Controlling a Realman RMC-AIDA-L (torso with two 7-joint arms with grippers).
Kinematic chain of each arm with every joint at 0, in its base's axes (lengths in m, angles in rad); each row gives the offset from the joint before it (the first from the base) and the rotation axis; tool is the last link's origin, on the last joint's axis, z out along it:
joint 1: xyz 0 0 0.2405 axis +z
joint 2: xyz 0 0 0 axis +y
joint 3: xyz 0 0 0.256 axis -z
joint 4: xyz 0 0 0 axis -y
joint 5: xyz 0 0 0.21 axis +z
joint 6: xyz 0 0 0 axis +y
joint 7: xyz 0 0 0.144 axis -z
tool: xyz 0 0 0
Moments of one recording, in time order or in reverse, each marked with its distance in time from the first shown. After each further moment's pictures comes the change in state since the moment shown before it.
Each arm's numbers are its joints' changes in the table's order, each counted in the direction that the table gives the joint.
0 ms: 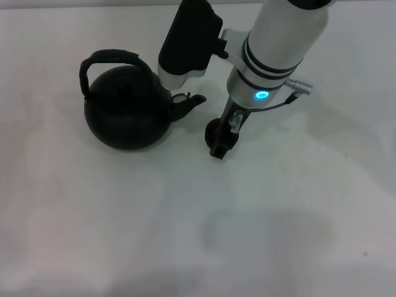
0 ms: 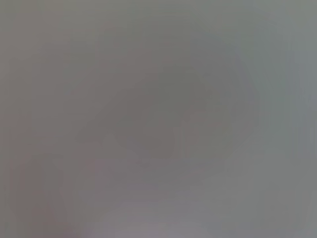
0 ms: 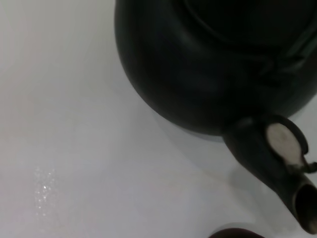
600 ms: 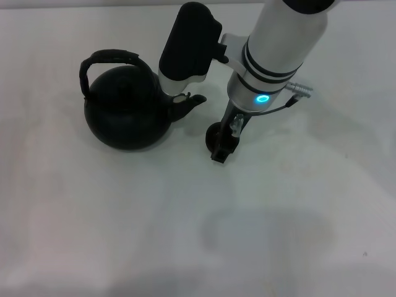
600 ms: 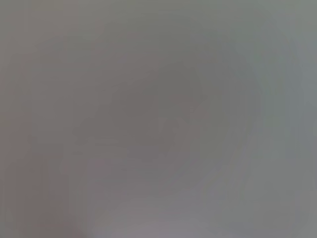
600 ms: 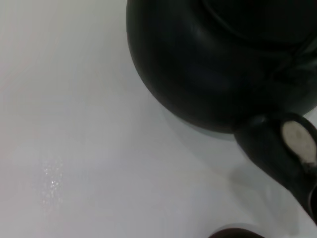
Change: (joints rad) left arm -0.011 0.002 0.000 -0.003 0.000 0.029 0.000; right arm -0.001 0.000 0.019 -0.001 0.015 -0.002 0.012
